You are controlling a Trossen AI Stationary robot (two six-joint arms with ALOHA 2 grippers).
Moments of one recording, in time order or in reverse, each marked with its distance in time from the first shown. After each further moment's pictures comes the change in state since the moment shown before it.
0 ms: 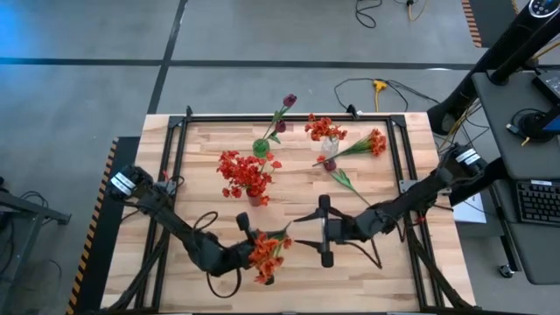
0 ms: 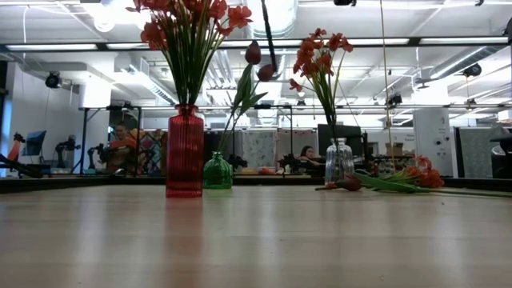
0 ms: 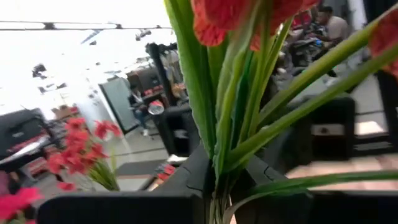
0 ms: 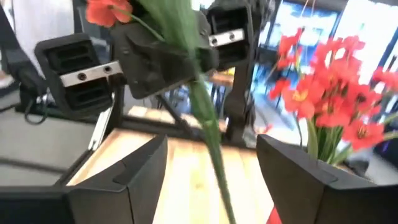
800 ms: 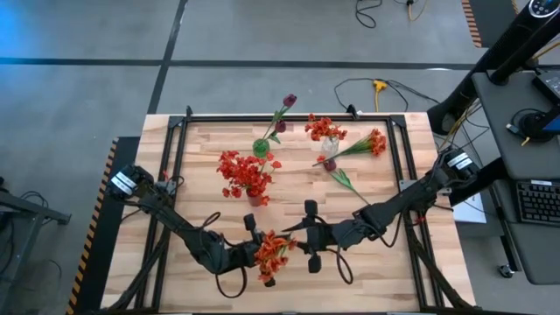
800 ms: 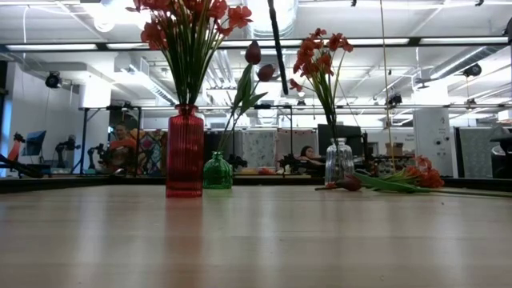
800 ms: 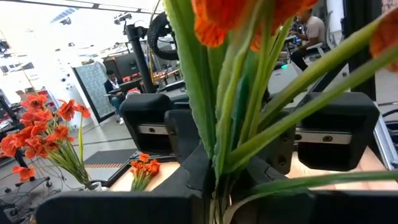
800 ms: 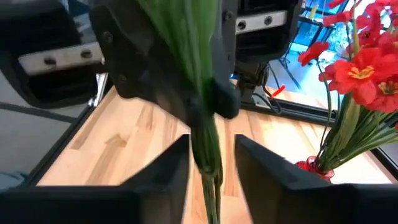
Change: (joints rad) left arm 0.022 0.000 -0.001 -0.151 0.078 -0.210; right arm -0.009 0.093 0.259 -0.421 -0.005 0.080
